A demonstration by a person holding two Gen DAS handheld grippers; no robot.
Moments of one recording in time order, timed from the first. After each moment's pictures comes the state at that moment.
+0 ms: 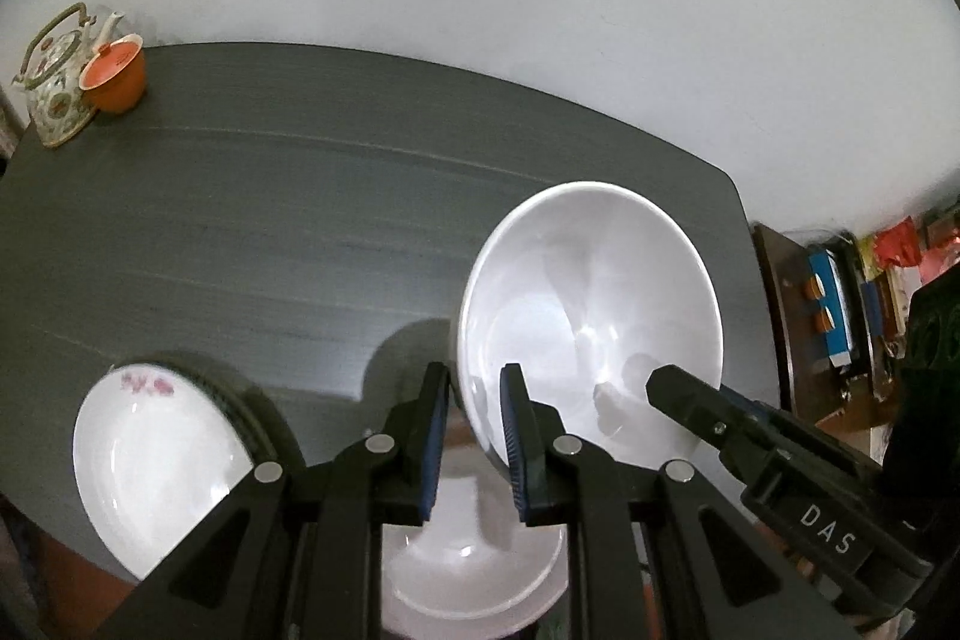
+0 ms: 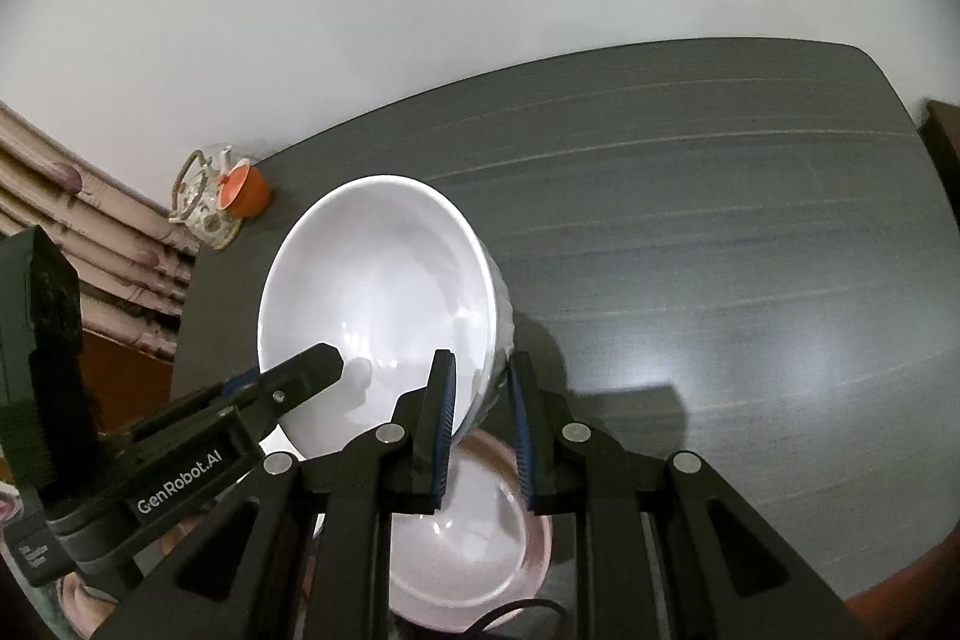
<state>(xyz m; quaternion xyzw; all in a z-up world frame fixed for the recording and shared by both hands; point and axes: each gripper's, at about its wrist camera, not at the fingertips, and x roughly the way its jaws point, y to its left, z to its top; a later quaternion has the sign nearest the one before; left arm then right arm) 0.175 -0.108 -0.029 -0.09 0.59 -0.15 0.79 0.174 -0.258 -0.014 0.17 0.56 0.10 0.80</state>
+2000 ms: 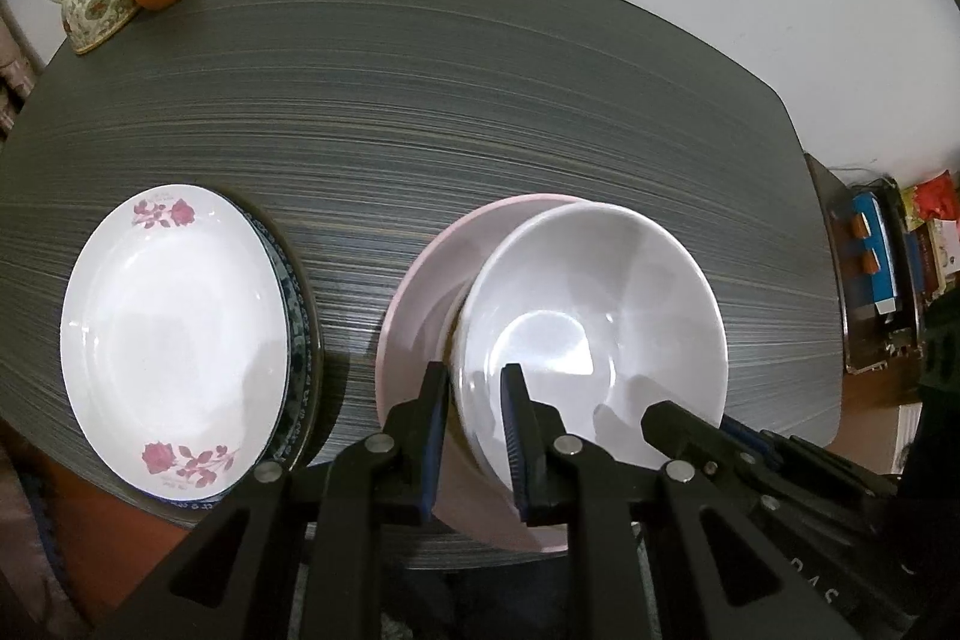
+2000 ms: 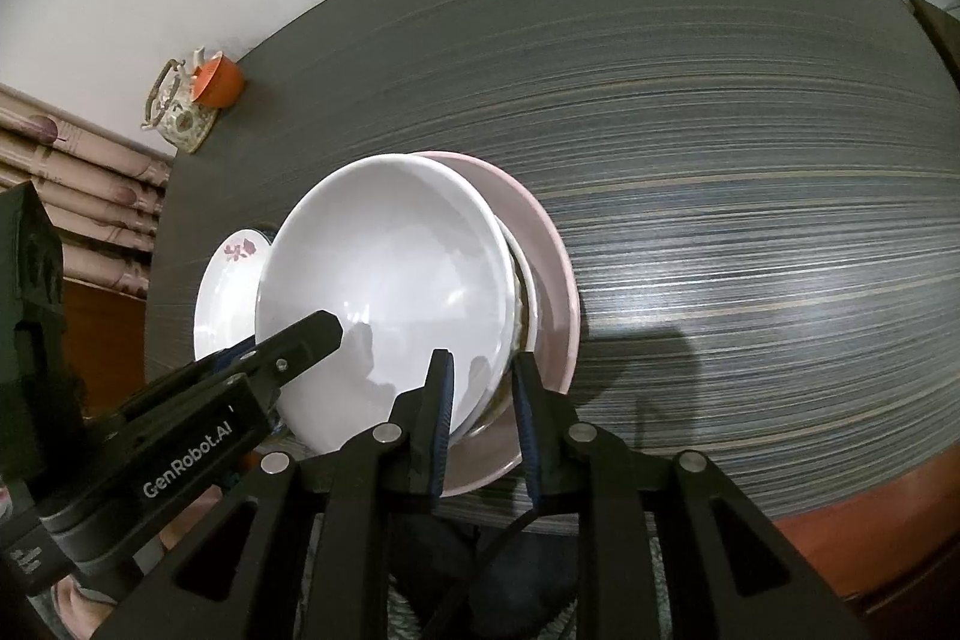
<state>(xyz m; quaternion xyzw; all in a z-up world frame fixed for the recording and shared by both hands) 0.107 -0.095 -0.095 -0.05 0.64 -0.11 0.76 0.090 -0.235 -0.074 0.17 0.63 0.09 0.75</state>
